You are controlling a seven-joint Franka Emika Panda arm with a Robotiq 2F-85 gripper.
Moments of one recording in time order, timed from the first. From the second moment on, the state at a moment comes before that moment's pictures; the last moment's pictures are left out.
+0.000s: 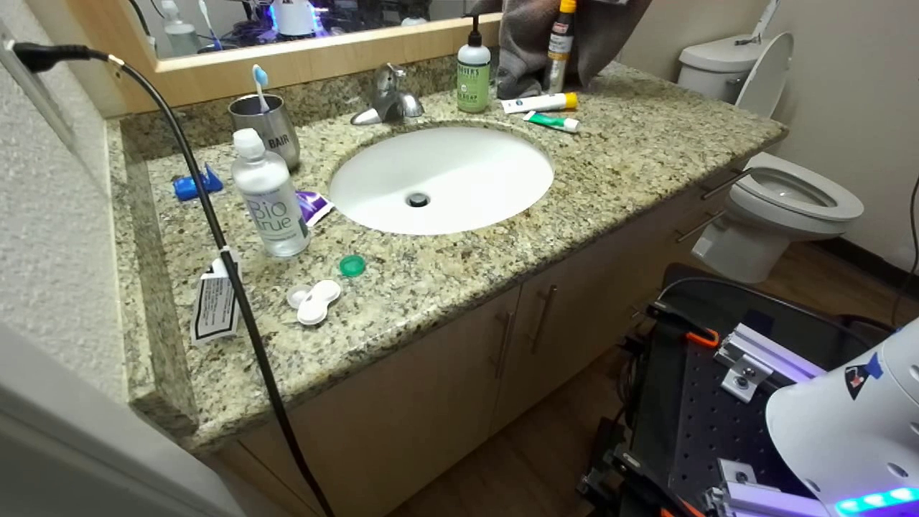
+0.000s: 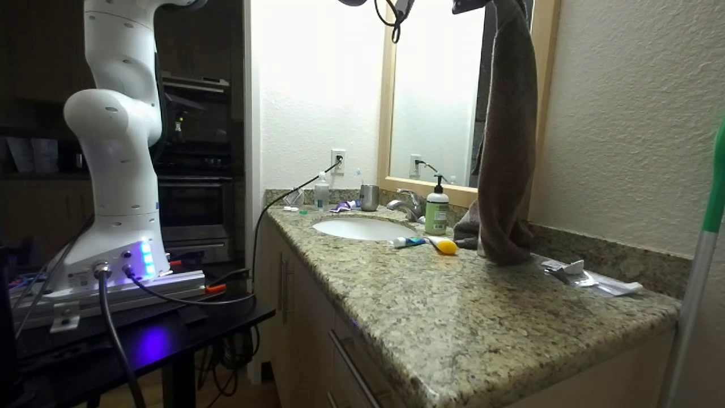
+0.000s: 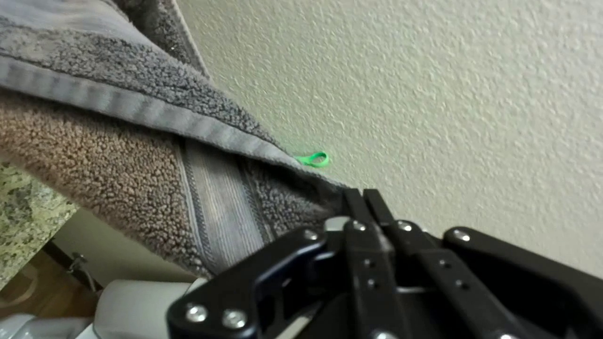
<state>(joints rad) -0.59 0.04 -0.47 -1.80 1.00 2.96 0.59</state>
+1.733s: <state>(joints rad) -0.64 0.07 -0.59 -1.78 1.39 2.90 0.60</state>
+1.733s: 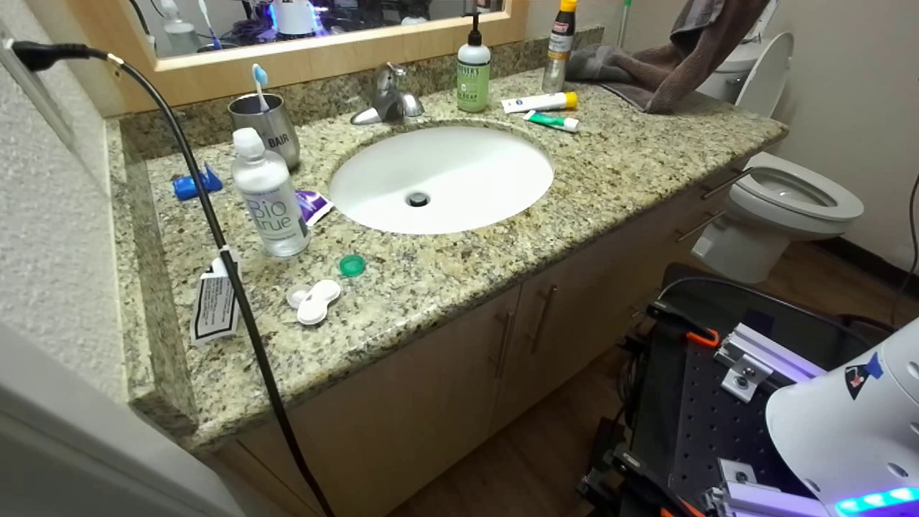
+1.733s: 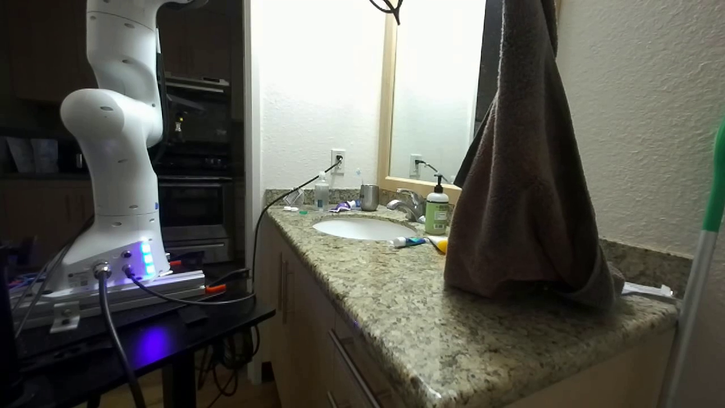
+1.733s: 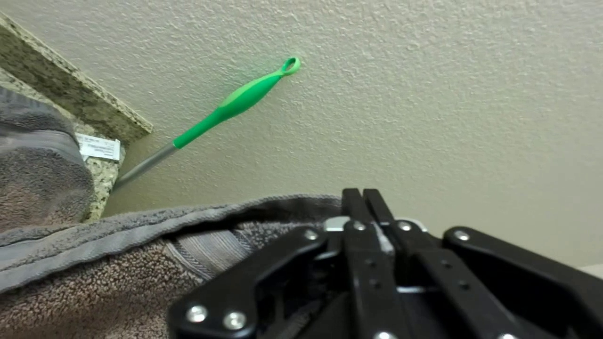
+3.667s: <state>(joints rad) -0.96 0.88 -0.52 -1.25 0.60 2.39 1.23</state>
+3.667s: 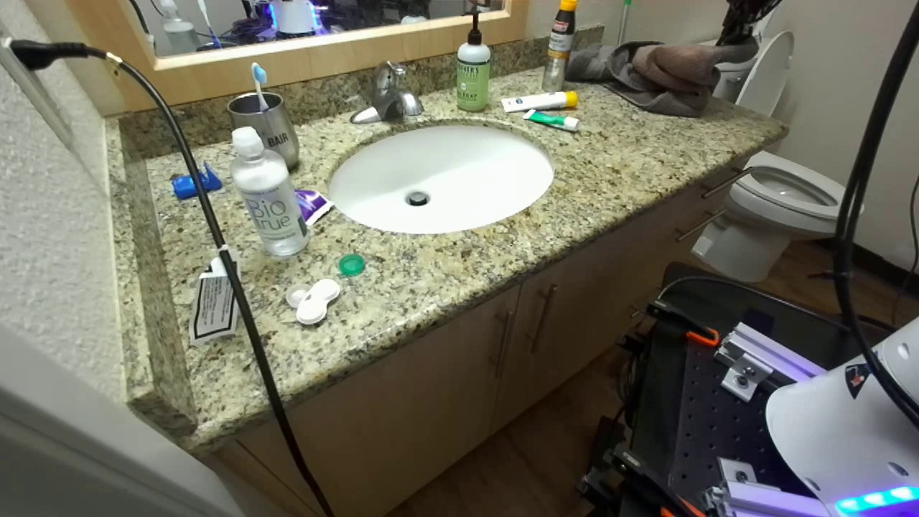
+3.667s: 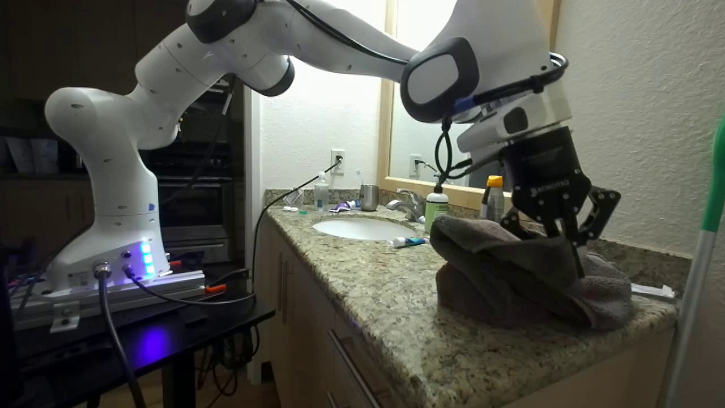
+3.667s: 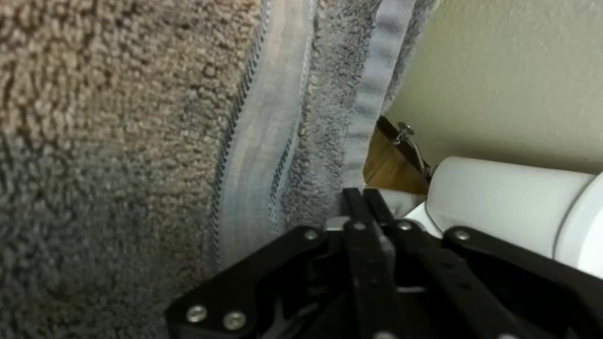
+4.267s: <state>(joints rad) -1.17 1.07 -0.28 -0.83 0.41 2.30 1.23</state>
